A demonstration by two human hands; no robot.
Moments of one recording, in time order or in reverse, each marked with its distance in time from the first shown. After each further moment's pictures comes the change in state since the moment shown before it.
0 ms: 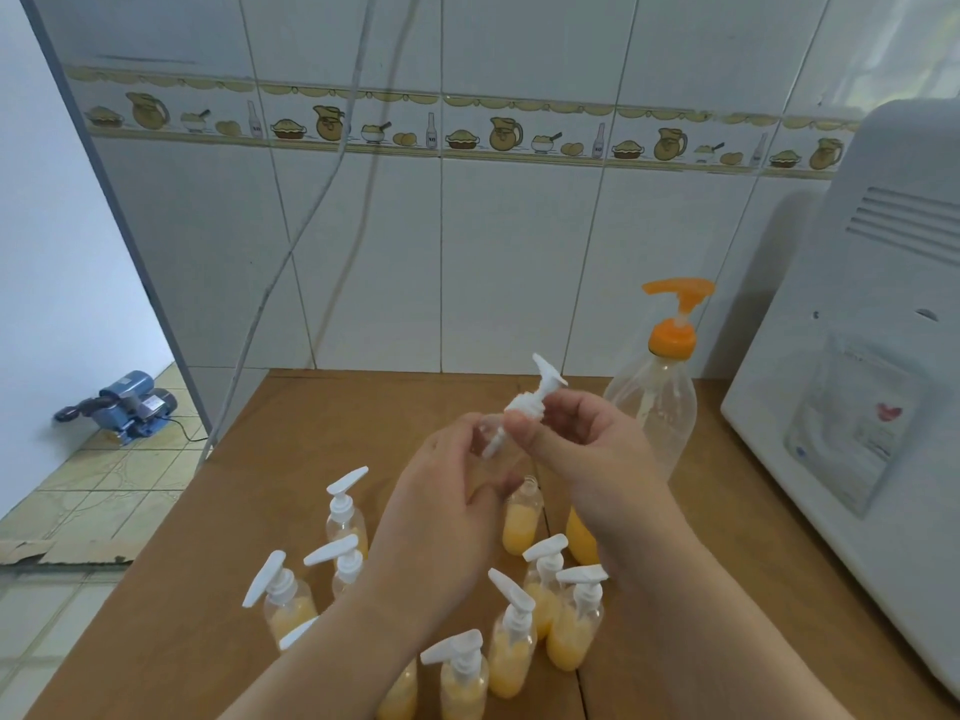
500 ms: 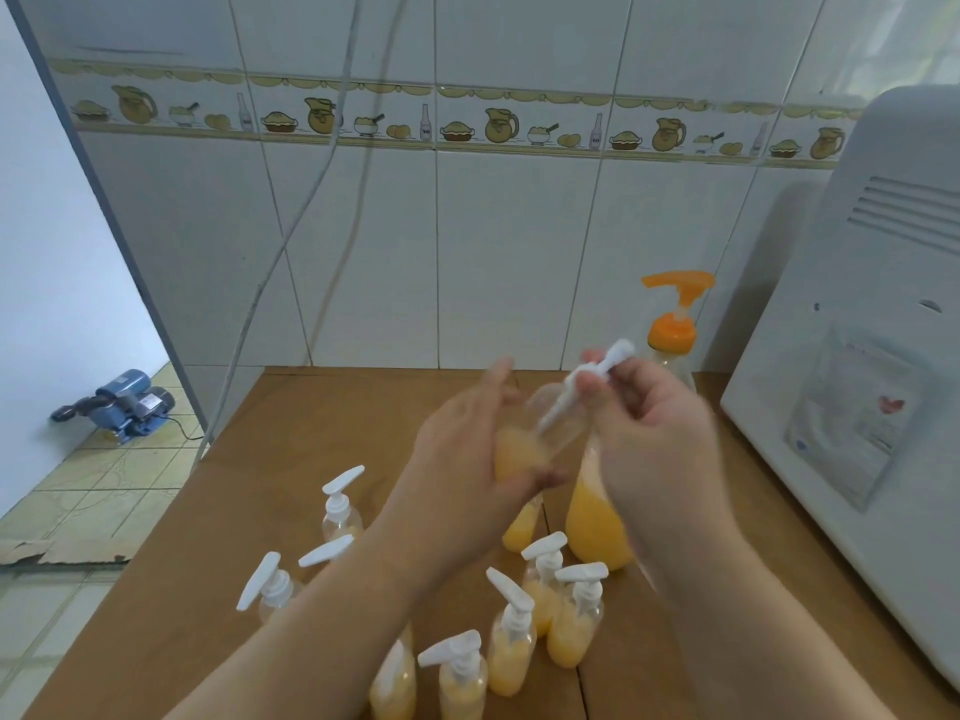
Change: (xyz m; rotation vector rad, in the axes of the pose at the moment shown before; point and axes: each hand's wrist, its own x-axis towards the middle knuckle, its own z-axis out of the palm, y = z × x) left_hand 0.027 0.005 0.004 0.157 -0.163 0.081; right_hand -0.001 -0.019 -0.011 -0.059 0.228 -0.191
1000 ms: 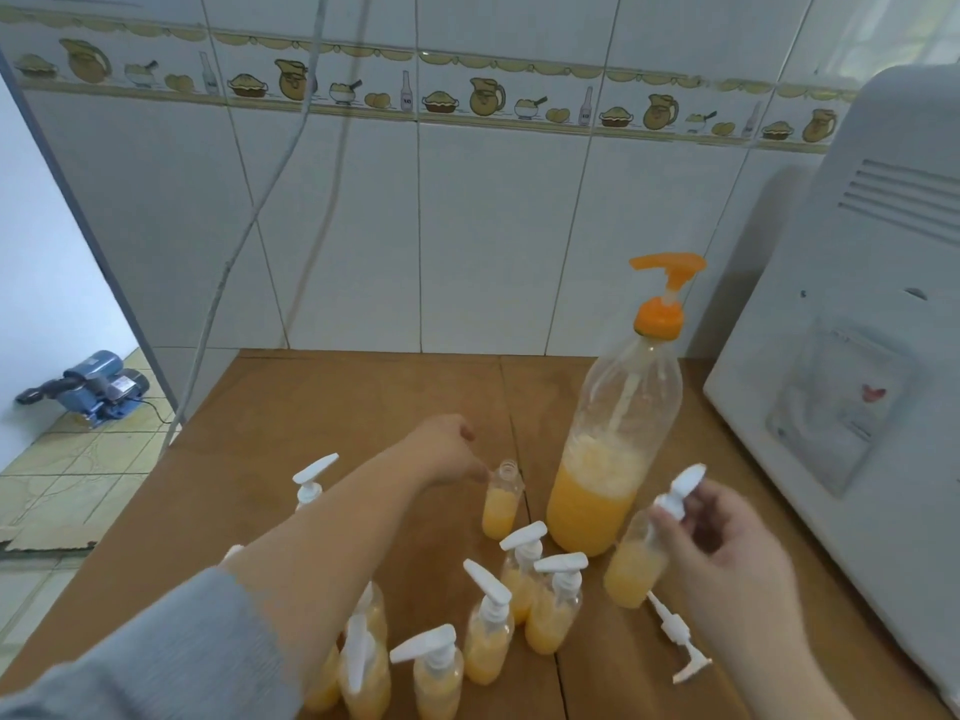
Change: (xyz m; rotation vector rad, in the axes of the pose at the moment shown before) left_hand 0.068 -0.082 0.055 0.105 -0.488 -0.544; right_hand -0.027 0.085 -0.086 -0.511 0.112 0.152
